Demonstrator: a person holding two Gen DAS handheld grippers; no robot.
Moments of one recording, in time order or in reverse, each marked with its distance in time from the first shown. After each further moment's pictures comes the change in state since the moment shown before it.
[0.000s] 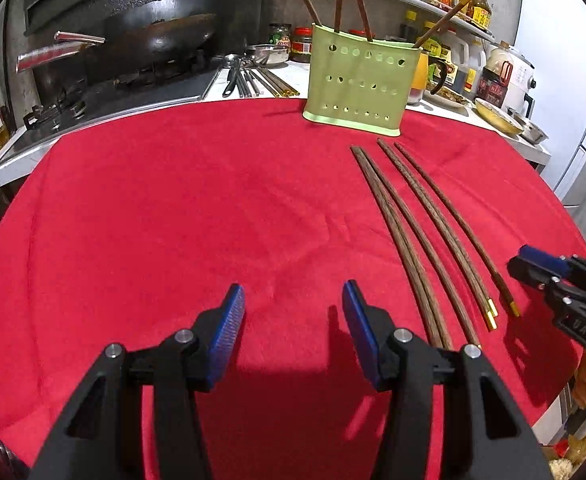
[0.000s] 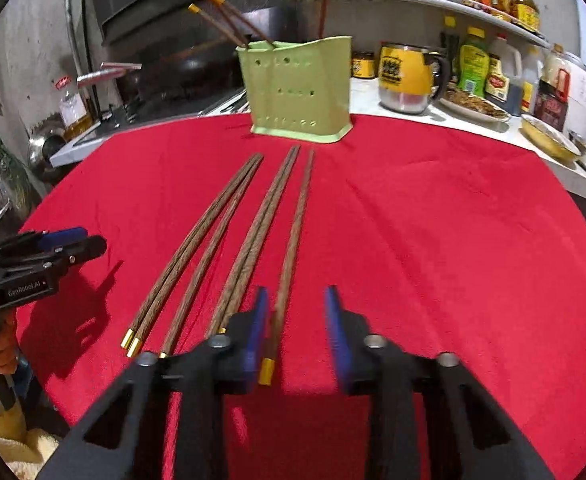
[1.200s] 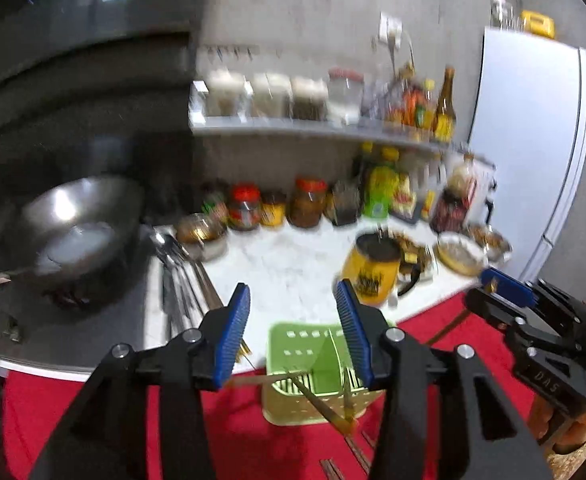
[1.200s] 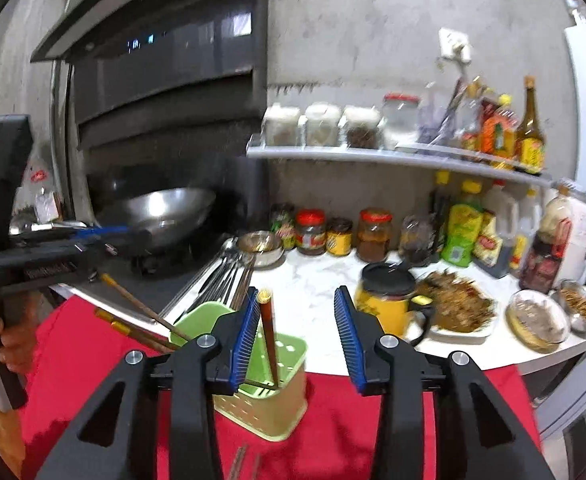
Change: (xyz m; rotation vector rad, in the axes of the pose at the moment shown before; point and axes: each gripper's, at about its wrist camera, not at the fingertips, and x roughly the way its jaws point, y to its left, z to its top) left arm -0.016 -0.004 0.282 0.106 -0.350 -0.179; right arm -0.032 -0.040 0.247 -0.024 -0.416 -0.096
